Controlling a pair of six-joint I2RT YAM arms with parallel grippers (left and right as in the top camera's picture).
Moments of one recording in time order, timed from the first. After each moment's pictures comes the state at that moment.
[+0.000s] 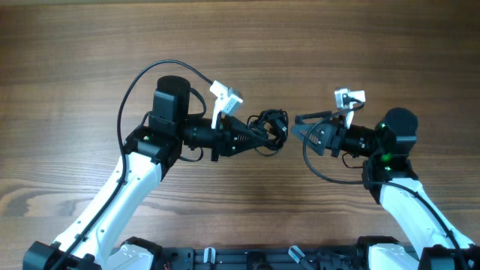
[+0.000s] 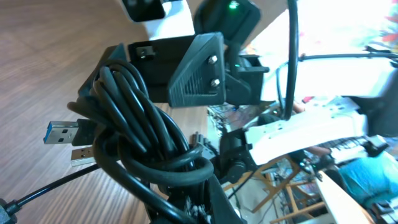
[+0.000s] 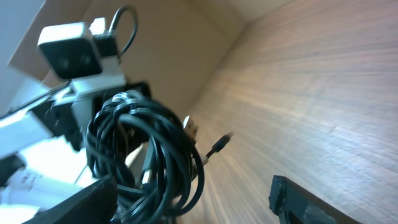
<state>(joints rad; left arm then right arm) -0.35 1.33 0.85 -0.13 1.28 -0.15 0.00 1.26 0.43 0.64 -1.27 0.71</state>
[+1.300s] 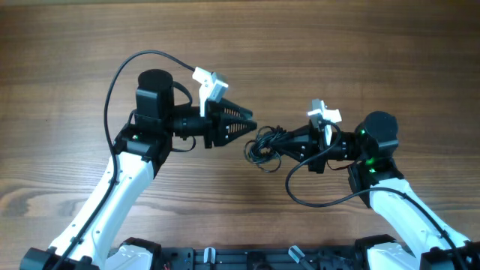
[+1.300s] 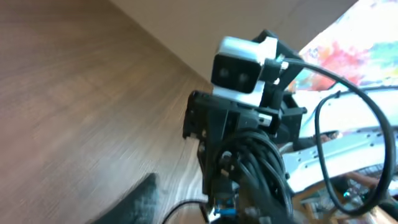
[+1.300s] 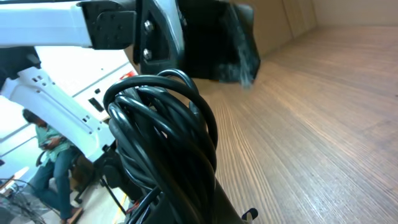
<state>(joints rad) -0.27 1.31 0.85 -0.02 1.19 -0.20 0.17 1.26 0.43 0.74 -1.33 0.39</state>
